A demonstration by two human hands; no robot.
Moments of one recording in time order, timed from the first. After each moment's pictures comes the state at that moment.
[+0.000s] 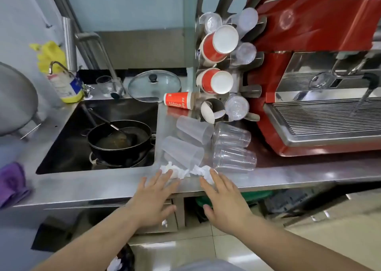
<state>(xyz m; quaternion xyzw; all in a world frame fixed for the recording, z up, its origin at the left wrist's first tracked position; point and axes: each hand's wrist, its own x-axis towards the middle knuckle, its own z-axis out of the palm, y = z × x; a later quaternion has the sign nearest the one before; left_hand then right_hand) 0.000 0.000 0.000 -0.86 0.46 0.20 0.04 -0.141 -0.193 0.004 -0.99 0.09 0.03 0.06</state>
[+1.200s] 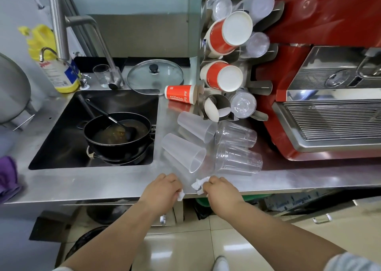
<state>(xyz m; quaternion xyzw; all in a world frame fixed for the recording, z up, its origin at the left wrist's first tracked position) 0.019 -0.039 -0.043 -0.88 0.45 0.15 -0.11 -0.092 -0.218 -0.021 -0.97 0.10 0.18 0.11</state>
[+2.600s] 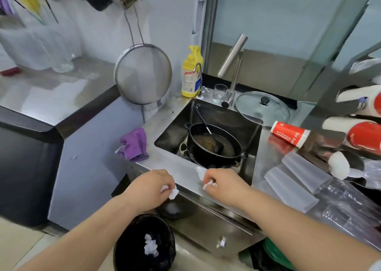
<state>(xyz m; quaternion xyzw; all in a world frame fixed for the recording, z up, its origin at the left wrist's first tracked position) 0.068 0.251 0.029 -0.95 0.24 0.08 -0.20 0.066 -0.001 0.047 -0.96 -0.09 0.15 0.24</state>
